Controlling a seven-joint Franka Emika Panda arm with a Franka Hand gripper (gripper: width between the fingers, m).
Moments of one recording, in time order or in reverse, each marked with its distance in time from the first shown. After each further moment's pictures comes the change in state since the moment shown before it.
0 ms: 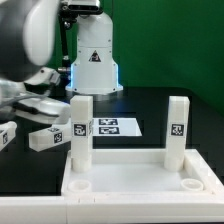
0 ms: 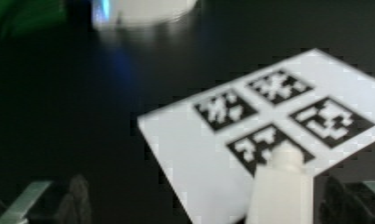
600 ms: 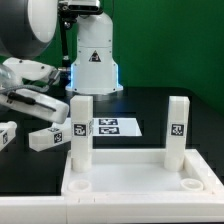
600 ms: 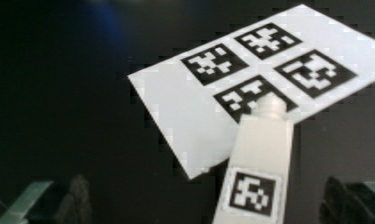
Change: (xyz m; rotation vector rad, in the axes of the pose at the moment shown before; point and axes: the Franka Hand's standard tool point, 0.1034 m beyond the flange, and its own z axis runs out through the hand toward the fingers) arm 0.011 -0.007 -0.008 0.037 0.195 0.016
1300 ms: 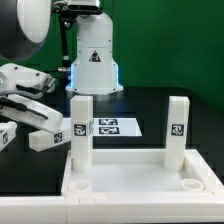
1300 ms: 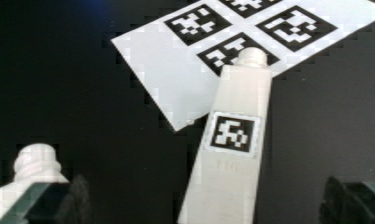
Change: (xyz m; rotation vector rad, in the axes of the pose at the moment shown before) arm 0.017 -0.007 -0.015 0.023 0.069 -0.032
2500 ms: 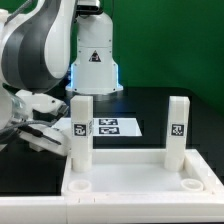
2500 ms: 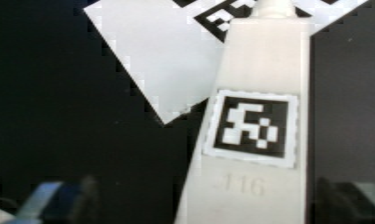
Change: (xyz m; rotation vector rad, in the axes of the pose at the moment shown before) arm 0.025 -0.002 0.055 -0.020 0.029 0.054
